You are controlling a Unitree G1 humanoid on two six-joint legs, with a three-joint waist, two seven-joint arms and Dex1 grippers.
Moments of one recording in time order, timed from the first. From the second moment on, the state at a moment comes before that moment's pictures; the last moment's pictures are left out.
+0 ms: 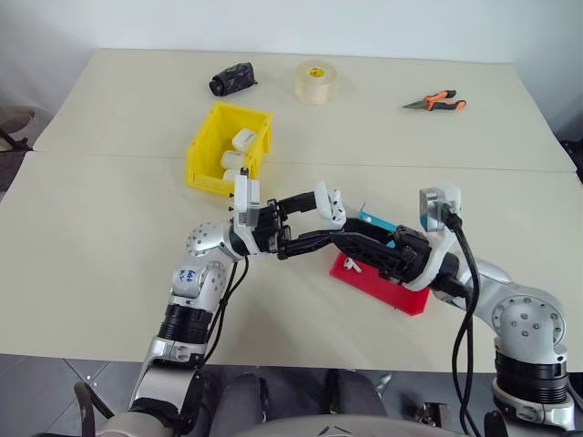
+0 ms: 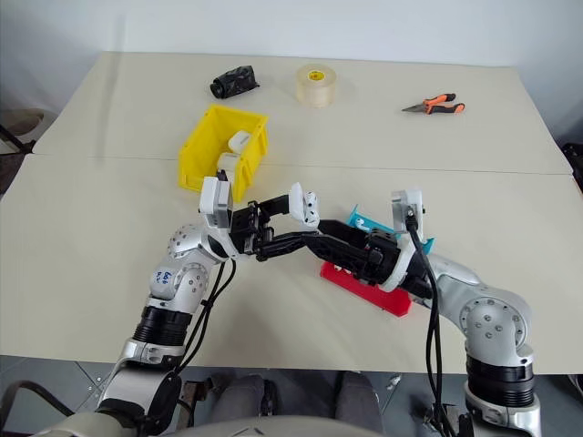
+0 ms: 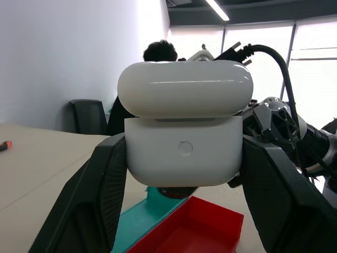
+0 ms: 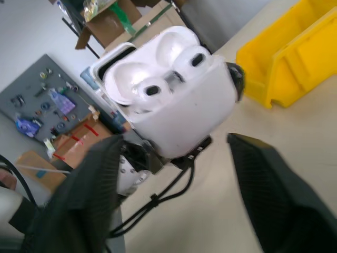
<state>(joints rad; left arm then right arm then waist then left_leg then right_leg) -0.52 0.19 -0.05 0.08 -0.54 0.14 -1.13 -0.27 -0.51 -0.20 -0.41 1.17 0.92 0.67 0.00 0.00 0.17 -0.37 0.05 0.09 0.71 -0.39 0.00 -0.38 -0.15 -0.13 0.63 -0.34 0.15</state>
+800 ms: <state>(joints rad) -0.58 0.48 -0.29 -0.04 -0.21 0.27 -1.08 -0.47 -0.64 0.09 -0.42 0.81 0.76 0.94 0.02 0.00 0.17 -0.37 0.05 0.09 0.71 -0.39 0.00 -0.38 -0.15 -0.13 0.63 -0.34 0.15</state>
